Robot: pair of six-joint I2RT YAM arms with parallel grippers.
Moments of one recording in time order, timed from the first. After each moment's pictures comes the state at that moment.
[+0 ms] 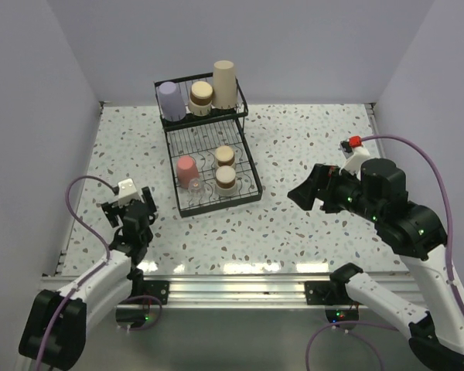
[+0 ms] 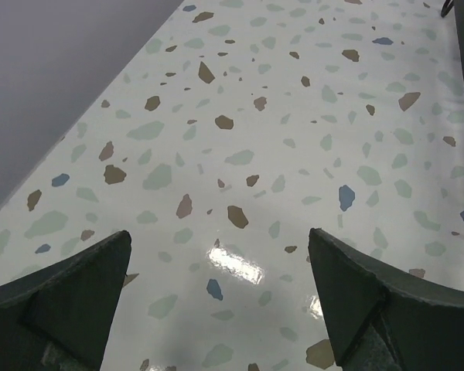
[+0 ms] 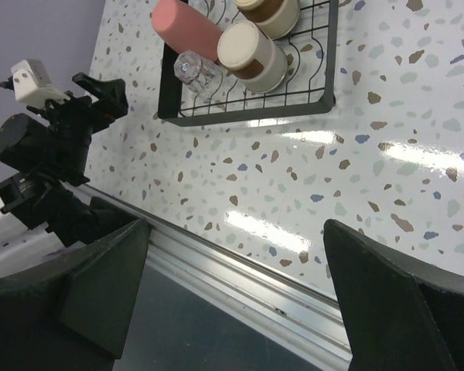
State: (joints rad) left arm -0.28 0.81 0.15 0.30 -0.79 -0.19; right arm 0.51 0.81 1.30 -1.00 -0.12 0.57
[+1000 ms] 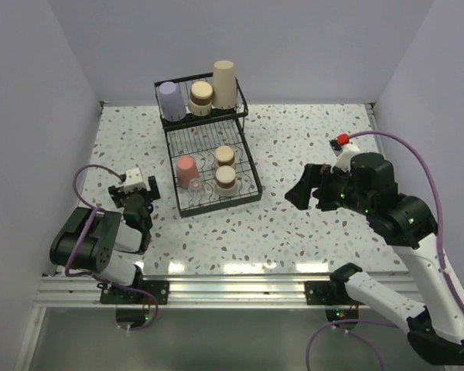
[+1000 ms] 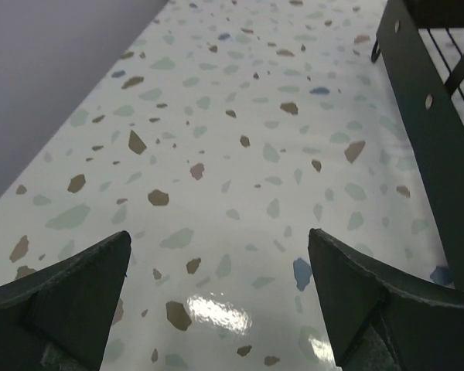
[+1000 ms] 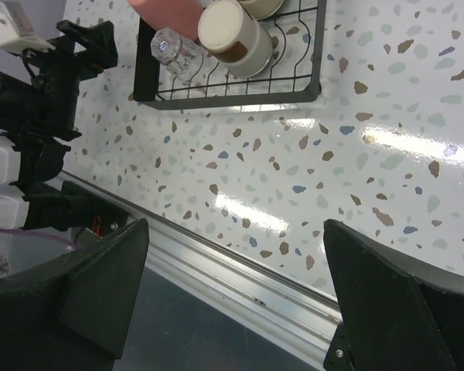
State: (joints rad) left arm -0.14 1.49 0.13 1.27 -0.53 -0.01; right arm 0.51 0.86 1.30 -1.03 -0.12 0.49
